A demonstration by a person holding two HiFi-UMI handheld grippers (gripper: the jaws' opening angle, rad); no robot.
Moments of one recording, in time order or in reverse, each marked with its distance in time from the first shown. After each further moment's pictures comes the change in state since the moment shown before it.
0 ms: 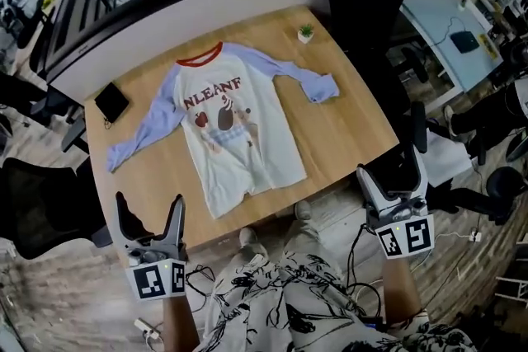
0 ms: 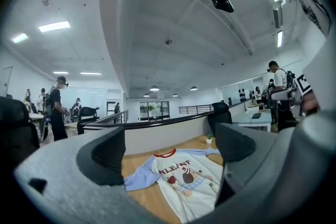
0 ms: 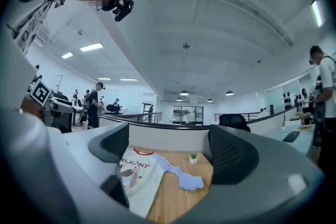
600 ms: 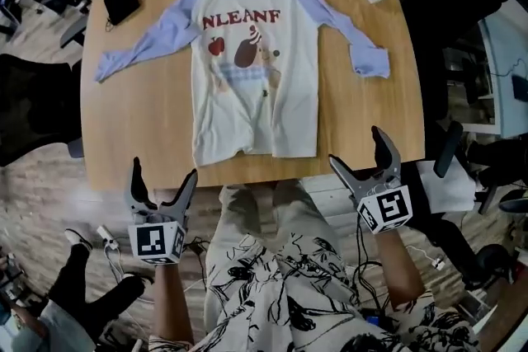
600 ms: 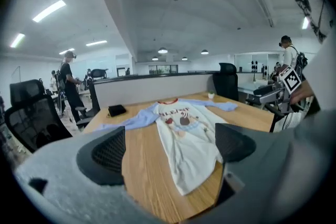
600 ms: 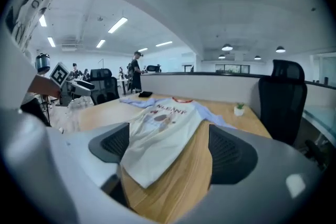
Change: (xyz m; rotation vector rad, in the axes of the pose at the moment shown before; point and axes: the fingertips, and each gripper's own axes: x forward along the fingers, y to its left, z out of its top) left arm -0.018 -0.040 -0.183 -0.056 0.440 0.108; right arm 0.072 0.038 -0.223 -0.029 0.471 0.511
